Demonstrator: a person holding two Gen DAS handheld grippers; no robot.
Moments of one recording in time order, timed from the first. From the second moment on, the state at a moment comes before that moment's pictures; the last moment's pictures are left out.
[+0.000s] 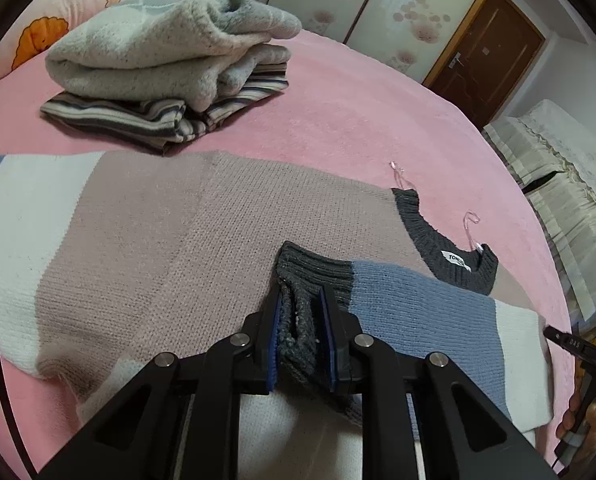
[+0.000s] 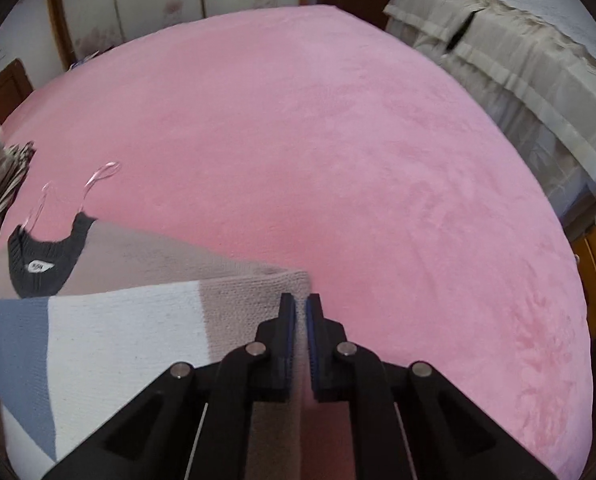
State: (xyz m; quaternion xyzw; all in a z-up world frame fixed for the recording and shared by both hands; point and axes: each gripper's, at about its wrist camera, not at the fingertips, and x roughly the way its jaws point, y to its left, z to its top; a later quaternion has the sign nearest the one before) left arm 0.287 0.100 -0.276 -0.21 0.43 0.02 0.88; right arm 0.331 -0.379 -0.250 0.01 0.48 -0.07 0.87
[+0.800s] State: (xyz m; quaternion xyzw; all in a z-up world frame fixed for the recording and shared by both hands) left arm 0.247 0.061 -0.203 -0.12 0.40 -0.01 0.91; right arm 0.255 -0.317 -0.210 0.01 0.46 0.03 0.88
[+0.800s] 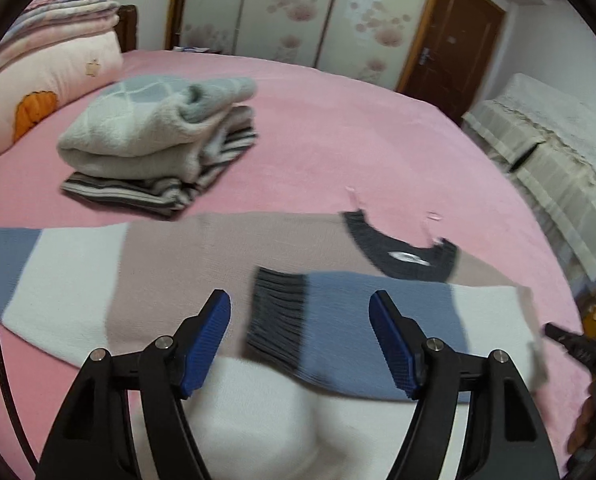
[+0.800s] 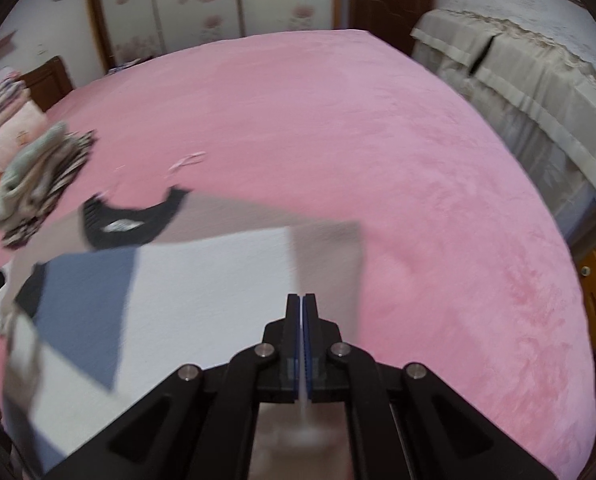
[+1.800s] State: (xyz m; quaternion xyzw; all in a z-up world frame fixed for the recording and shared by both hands) left arm 0.251 0.023 -0.243 0.00 0.48 0.01 0.88; right arm 0.197 -0.326 -0.240 0.02 0.49 -0.03 0.87
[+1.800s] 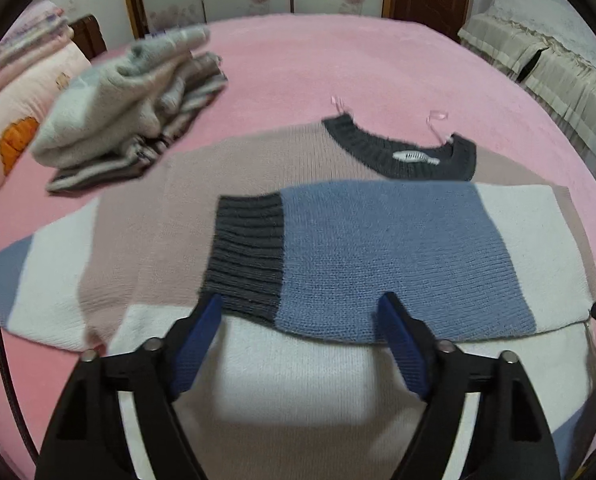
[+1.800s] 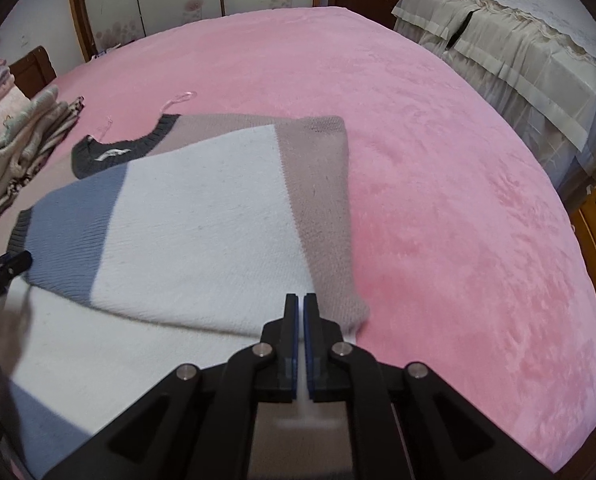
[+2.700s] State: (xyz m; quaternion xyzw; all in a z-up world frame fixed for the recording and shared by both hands) left arm 0.101 0.073 -0.116 -0.07 0.43 -0.01 0.90; right arm 0.092 -0.237 -0.164 0.03 0.45 0.05 0.89
